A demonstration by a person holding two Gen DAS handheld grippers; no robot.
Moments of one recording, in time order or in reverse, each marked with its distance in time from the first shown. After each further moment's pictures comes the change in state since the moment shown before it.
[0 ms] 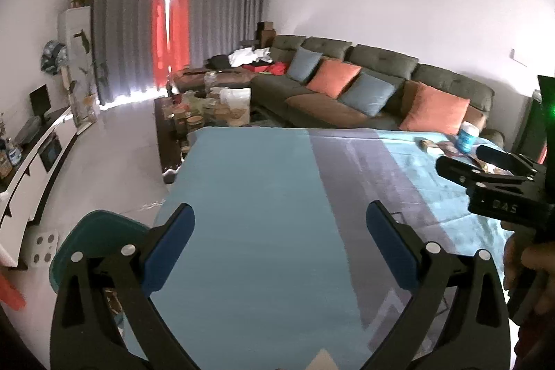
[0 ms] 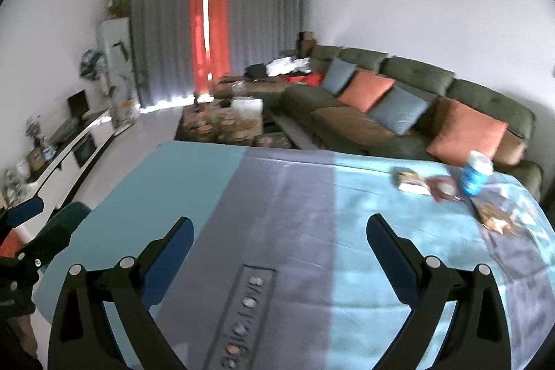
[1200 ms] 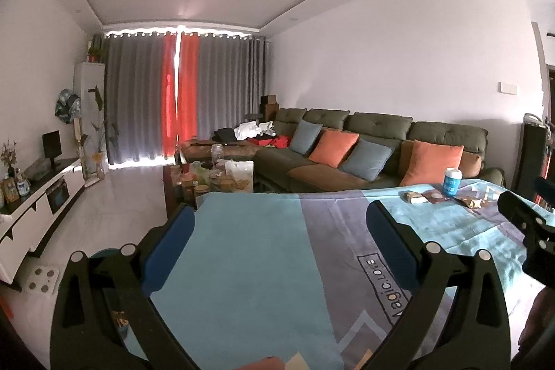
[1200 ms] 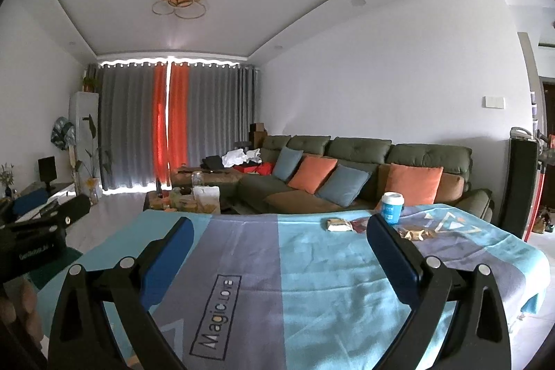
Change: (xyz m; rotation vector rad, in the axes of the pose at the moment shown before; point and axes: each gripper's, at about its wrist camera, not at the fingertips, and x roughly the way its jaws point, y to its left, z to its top) left arm -0.090 -0.031 -0.031 0.022 -0.337 0.039; right arm -0.143 0.003 -0.078 0.053 -0.422 -0.195
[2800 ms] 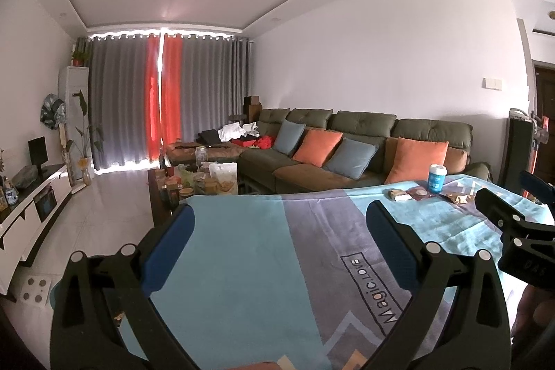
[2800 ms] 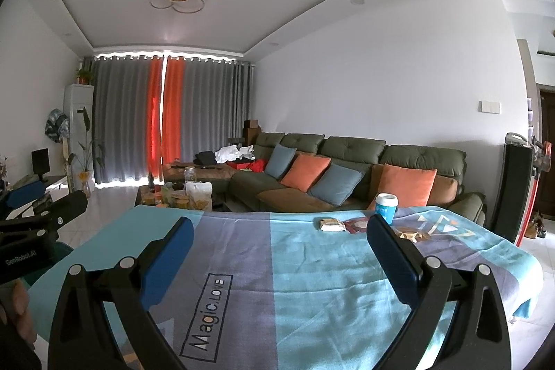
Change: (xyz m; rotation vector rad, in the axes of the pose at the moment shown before) left arm 0.007 -0.007 -0.004 0.022 0.001 -0.070; right arm 0.009 0.000 0.002 -0.021 0.010 -0.029
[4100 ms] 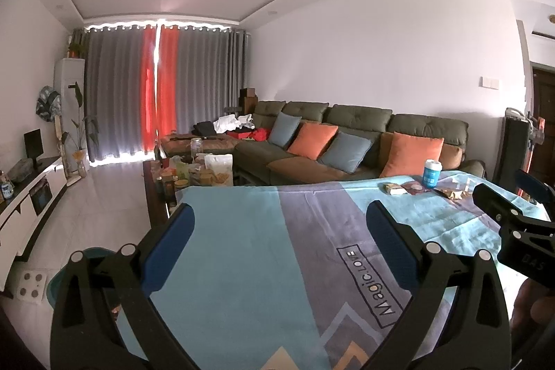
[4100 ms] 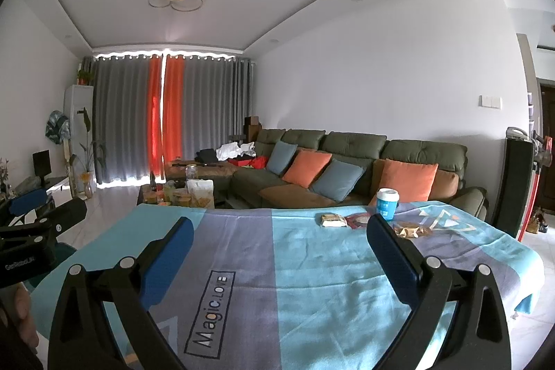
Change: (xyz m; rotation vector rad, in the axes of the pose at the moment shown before) left arm -0.009 0.007 -0.003 -0.009 0.035 -0.024; right arm -0.002 0.004 -0.001 0.007 0.017 0.003
